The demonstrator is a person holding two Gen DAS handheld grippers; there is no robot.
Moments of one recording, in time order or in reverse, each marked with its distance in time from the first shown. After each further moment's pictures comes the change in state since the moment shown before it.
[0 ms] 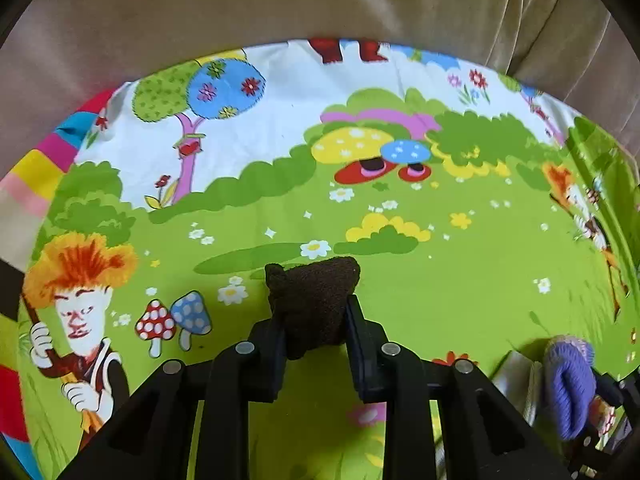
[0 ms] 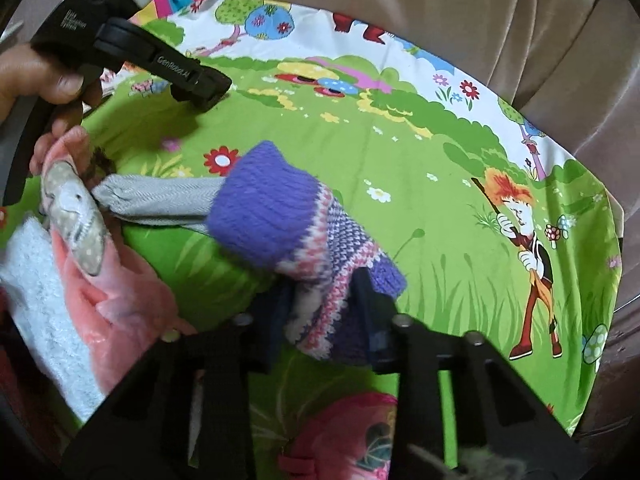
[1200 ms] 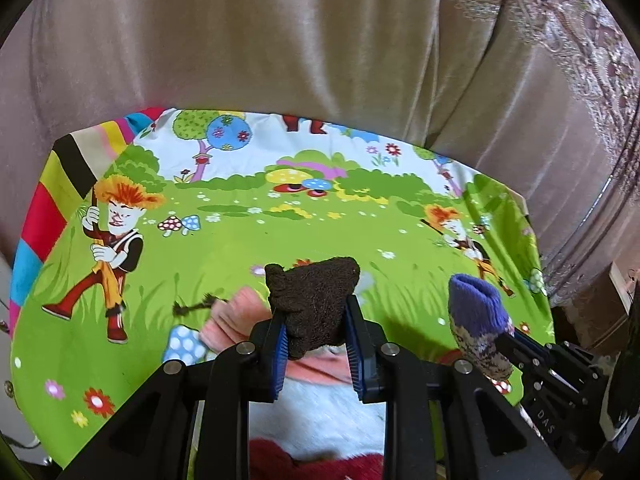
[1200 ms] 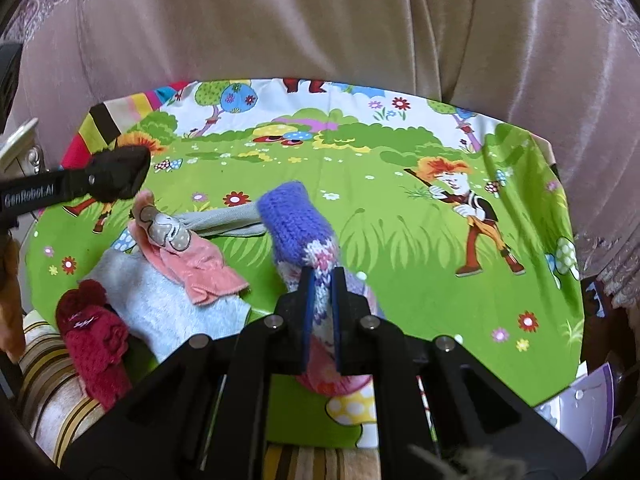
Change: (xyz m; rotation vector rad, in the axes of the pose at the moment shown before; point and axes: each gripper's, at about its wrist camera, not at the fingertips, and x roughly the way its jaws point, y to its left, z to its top) left arm -0.177 -0.053 -0.131 -0.159 -0.258 -0.160; right arm -0.123 -0.031 -0.058 0.263 -0.166 0.016
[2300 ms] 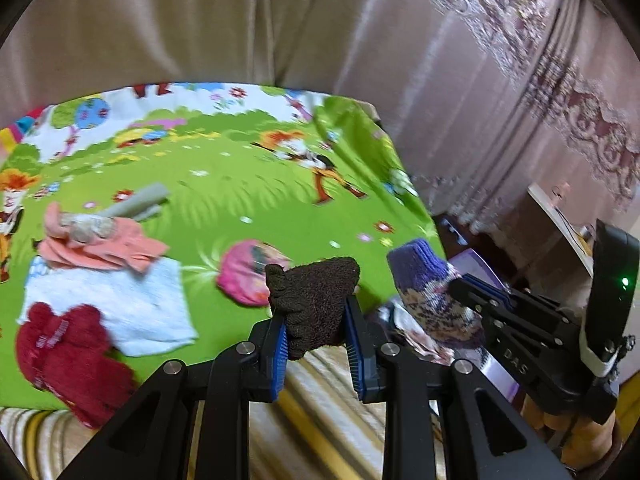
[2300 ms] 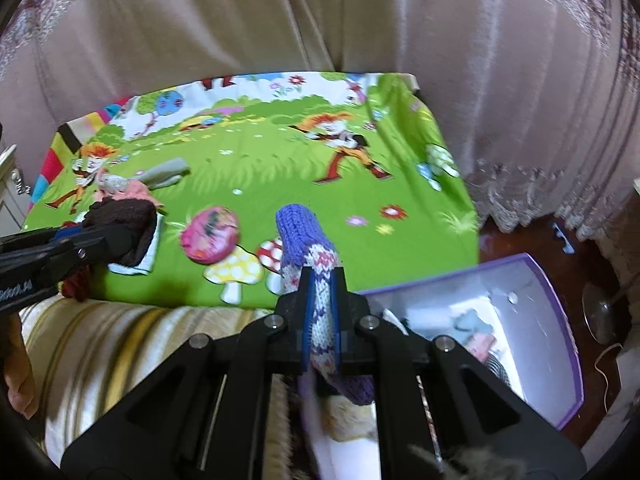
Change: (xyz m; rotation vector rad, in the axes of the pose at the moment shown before) left arm -0.039 -0.165 -0.099 0.197 0.139 -0.299; right arm -0.106 -0.112 -0.098 0.167 0.030 -0.155
